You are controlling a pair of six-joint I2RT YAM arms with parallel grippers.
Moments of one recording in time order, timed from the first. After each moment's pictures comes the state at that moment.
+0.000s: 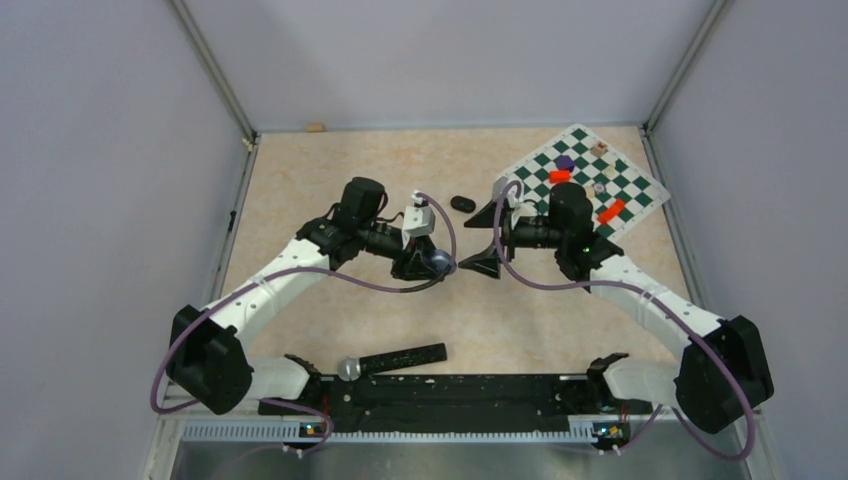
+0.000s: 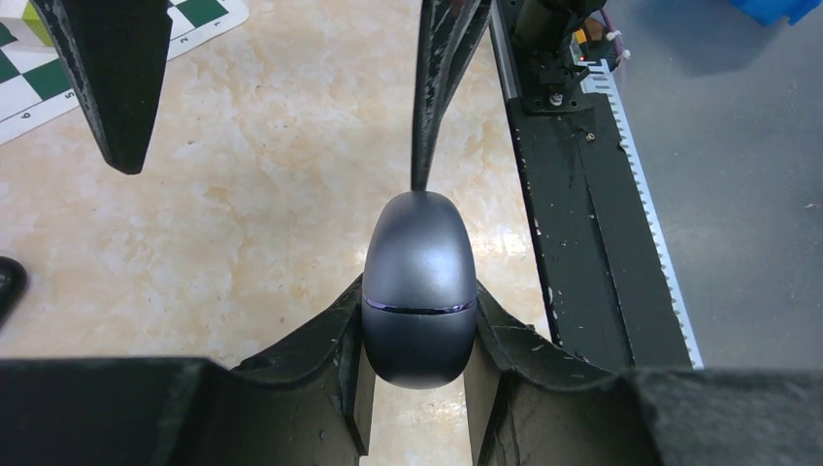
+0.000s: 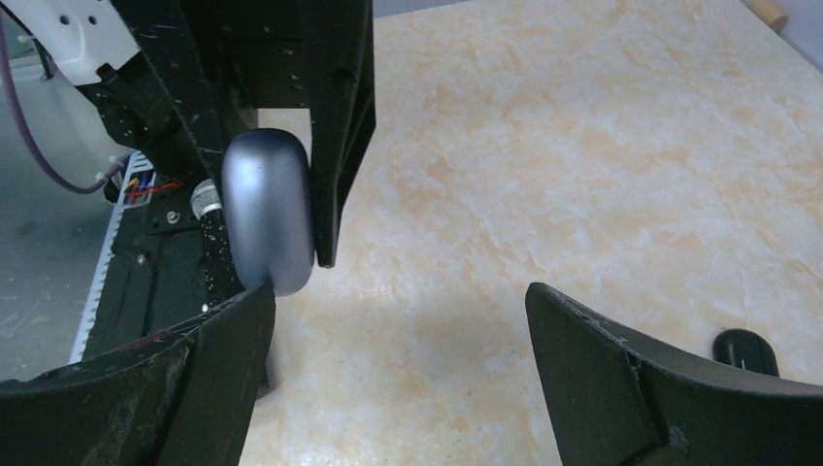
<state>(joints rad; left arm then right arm) -0.55 1.31 1.03 -0.40 1.06 0.48 0.48 1.21 0.78 0.20 -0.93 -0.11</state>
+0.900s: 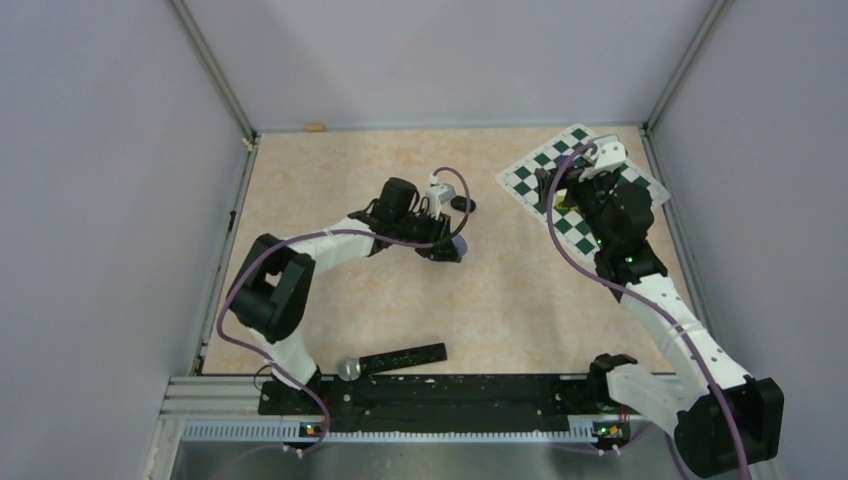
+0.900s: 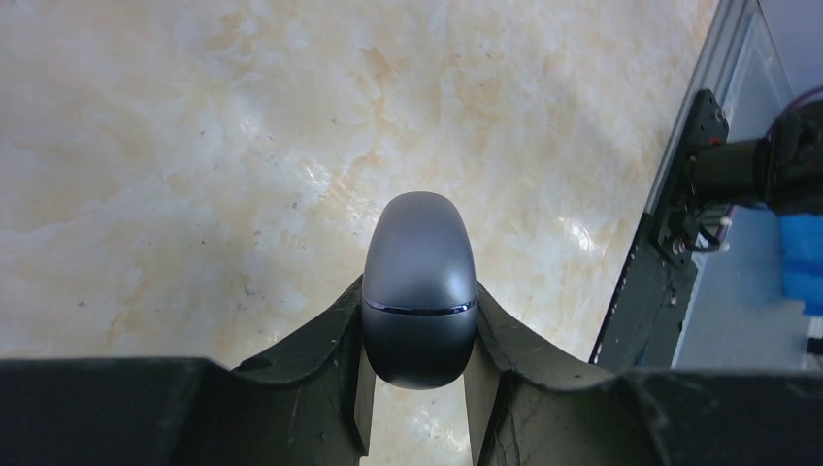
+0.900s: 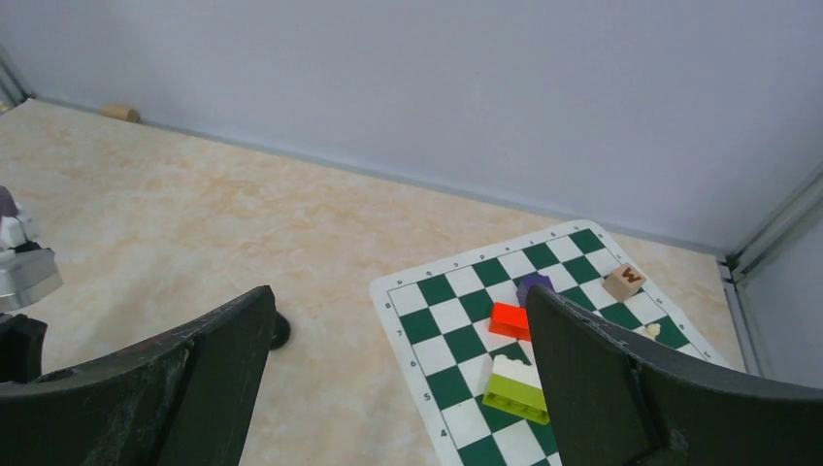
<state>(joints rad) -0.55 1.71 1.05 -0.05 0.73 -0.15 0.25 1.00 0.76 0.28 -0.04 -0.07</state>
